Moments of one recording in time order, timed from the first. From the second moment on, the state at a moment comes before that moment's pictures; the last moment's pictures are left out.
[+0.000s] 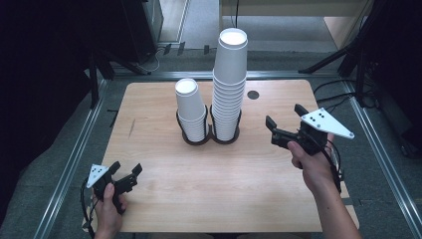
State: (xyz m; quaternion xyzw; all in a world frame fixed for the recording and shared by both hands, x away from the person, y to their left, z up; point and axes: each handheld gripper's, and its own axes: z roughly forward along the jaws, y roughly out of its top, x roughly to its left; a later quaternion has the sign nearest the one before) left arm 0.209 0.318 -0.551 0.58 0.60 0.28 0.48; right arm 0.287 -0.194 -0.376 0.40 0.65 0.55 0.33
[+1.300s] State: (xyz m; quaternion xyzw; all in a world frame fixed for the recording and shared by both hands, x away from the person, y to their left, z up) left arm 0.271 0.152 -0.457 0.65 0.46 0.28 0.55; right arm 0.309 -0.131 -0.321 0.36 0.66 0.59 0.29
